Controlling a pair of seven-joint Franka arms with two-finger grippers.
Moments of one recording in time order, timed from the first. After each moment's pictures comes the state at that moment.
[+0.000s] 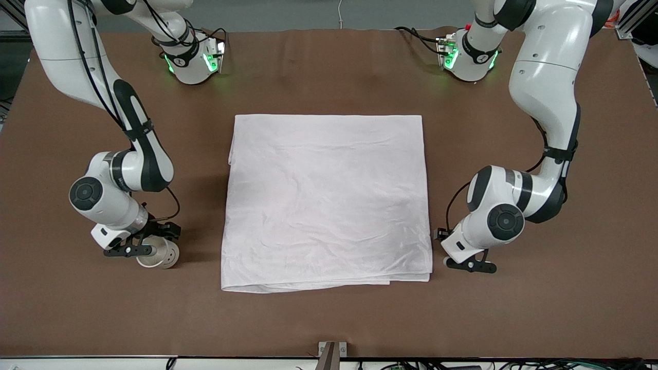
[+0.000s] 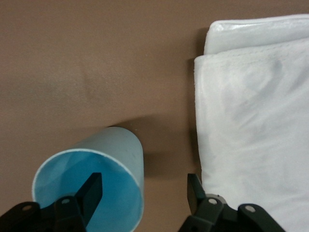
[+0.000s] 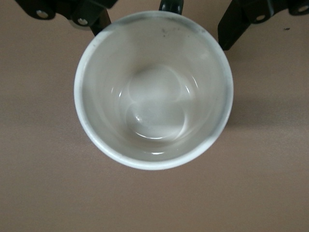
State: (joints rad) left arm -0.20 0.77 -0.08 -1.45 0.09 2.12 -0.16; right arm 0.09 0.59 -0.08 -1.84 0.02 2.51 -0.03
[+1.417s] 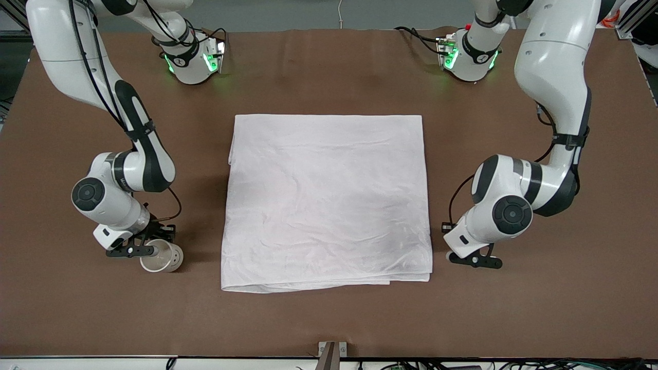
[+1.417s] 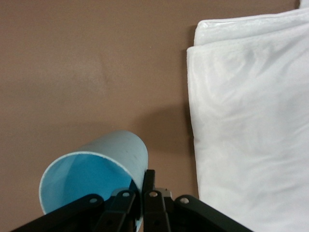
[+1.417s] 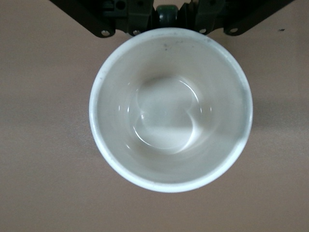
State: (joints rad) left arm -0.21 0.65 -0.08 -1.44 0.10 1.97 -0.16; right arm 0.10 0.59 -0.07 -1.83 0.02 2.49 -0.03
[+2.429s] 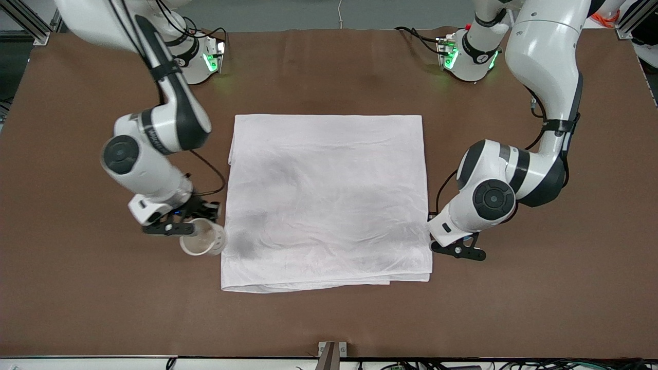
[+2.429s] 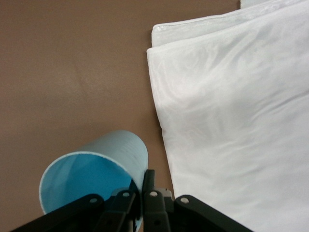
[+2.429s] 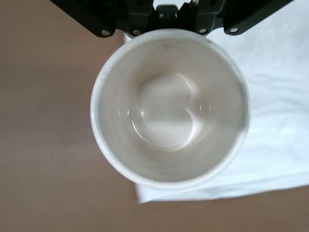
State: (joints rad) left arm -0.28 0.63 -0.09 -1.44 0.10 1.96 -0.16; right arm 0.39 0.37 -0.02 -1.80 0.07 2.27 0.37
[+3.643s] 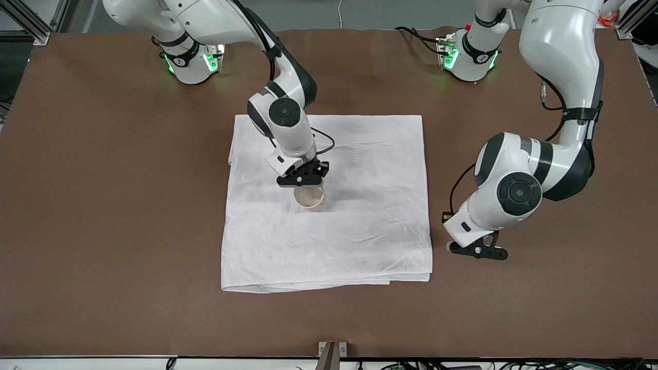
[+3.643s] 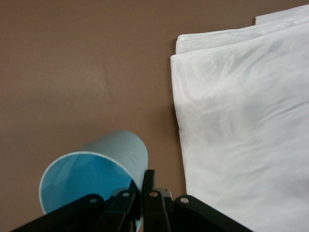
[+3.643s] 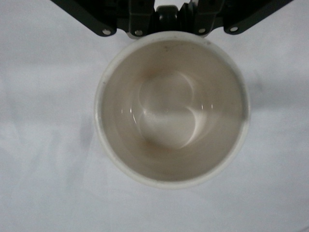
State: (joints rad) left arm -0.24 0.58 -0.08 -1.44 0.10 1.93 -0.17; right arm 0.79 0.55 -0.03 -1.83 0.07 2.48 0.74
